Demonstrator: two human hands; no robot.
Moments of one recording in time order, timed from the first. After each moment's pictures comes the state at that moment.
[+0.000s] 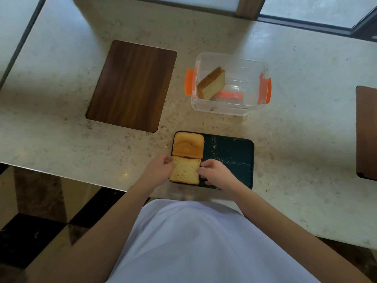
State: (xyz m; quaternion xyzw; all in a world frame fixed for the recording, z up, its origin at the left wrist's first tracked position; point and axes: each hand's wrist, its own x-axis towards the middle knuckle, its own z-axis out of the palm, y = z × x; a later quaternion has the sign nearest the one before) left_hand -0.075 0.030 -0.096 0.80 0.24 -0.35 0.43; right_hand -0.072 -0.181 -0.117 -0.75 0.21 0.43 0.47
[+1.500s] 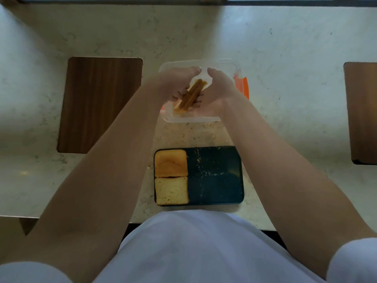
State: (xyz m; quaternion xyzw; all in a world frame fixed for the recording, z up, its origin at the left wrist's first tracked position) left_hand 0.204 -0.098 -0.016 0.80 0.14 -0.41 0.42; right_hand 0.156 -0.229 -0.021 -0.27 0.38 0.35 0.81
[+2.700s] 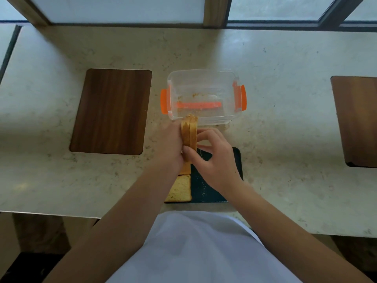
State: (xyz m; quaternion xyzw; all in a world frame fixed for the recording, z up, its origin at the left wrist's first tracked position) left_hand 0.034 -0.084 0.007 0.62 0.29 -0.20 0.70; right_hand -0.031 -0.195 -0.016 -0.82 0.00 -0.05 0.57
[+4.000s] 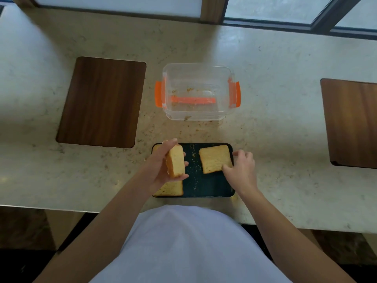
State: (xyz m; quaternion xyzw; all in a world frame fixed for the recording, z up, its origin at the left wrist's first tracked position) left_hand -0.025 -0.030 -0.046 0.46 0.29 -0.40 0.74; right_hand -0.069 -0.280 -0.116 -0.91 0.27 0.16 0.28
